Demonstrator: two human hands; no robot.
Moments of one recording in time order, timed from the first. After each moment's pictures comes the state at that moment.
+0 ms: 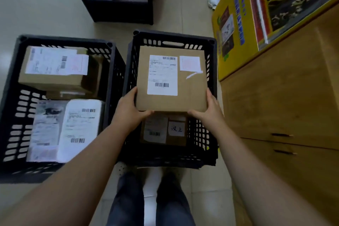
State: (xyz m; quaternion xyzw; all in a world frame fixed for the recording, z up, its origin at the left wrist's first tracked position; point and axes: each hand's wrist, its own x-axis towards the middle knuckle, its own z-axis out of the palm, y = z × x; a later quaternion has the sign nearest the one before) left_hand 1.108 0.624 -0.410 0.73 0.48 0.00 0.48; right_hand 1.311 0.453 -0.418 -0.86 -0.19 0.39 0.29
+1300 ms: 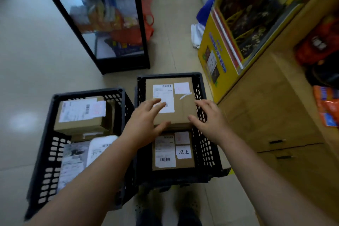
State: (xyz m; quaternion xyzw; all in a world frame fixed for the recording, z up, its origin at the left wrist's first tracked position) left_hand 1.119 0.626 -0.279 0.94 0.23 0.02 0.24; right_hand 1.288 0.453 -0.293 -0.87 -0.34 0.23 0.27
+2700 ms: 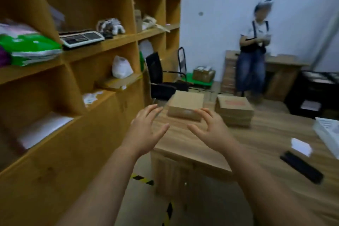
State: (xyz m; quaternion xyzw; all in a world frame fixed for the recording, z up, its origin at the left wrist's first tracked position) left_hand 0.430 -0.005 0.020 0.43 -0.84 -0.12 0.30; right_hand 0.200 0.066 0.019 -0.62 0.70 -0.32 0.14
